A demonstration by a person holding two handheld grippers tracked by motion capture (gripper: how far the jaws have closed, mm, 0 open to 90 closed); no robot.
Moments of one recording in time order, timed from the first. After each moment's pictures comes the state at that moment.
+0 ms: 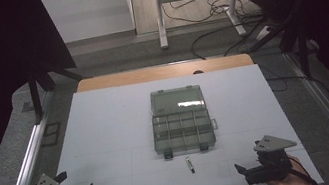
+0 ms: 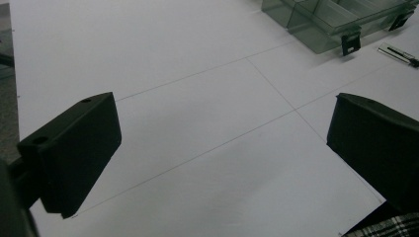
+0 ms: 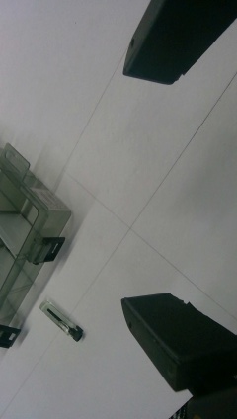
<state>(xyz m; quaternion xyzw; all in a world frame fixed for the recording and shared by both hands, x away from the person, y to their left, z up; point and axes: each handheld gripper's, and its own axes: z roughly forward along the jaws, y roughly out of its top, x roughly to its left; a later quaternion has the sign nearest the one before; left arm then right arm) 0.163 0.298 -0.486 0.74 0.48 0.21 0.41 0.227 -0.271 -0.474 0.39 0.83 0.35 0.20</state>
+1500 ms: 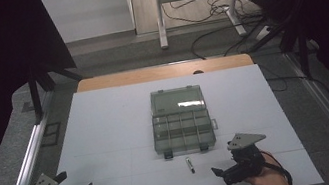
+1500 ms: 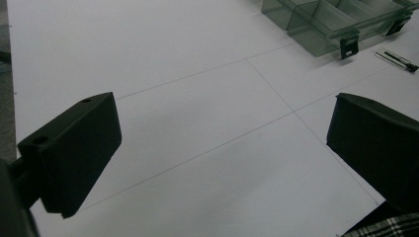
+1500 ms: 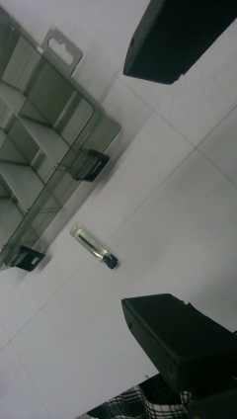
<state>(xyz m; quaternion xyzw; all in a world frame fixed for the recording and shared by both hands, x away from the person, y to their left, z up) 0.164 0.301 -0.487 0.74 0.49 0.20 0.42 0.246 -0.216 -0.475 0.32 0.86 0.37 0.13</state>
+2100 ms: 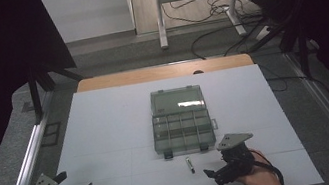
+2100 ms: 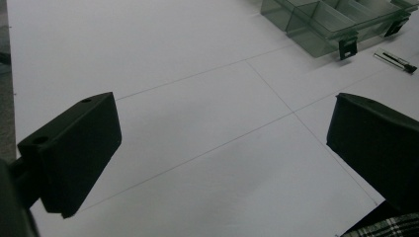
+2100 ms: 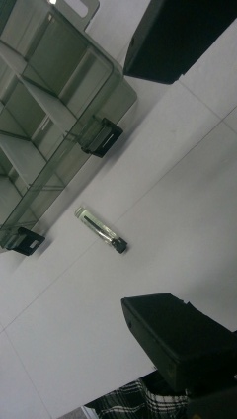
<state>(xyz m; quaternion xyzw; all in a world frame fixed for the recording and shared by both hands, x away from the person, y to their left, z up) 0.164 0.301 -0.487 0.74 0.49 0.20 0.42 0.252 -0.195 -0.480 0.31 0.88 0.36 0.11</state>
